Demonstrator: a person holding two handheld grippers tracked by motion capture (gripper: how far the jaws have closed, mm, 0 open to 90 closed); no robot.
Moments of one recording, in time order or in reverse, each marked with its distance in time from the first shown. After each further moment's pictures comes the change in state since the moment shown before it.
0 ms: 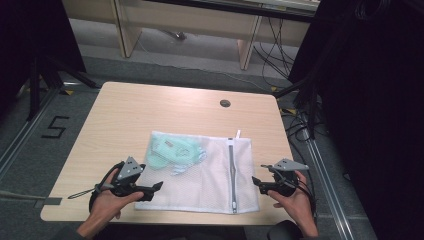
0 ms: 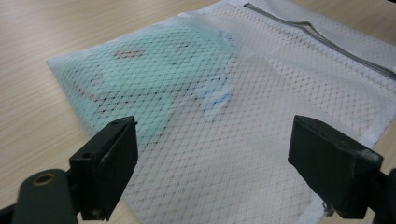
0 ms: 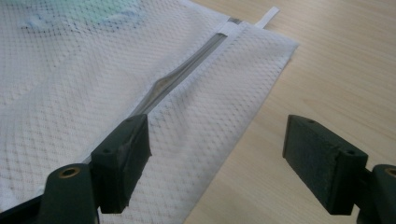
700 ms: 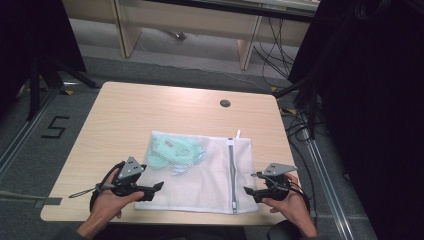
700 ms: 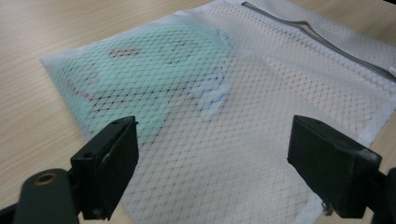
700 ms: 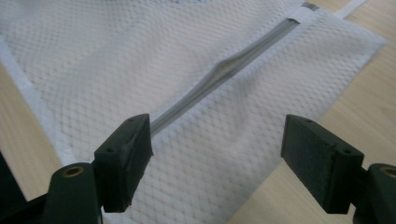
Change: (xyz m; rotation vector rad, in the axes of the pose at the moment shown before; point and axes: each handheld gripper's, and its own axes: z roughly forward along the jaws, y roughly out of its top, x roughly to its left) left arm 0.000 0.001 0.001 0.000 -0.009 -0.004; right arm 0.019 0.001 0.007 0.085 0.174 -0.098
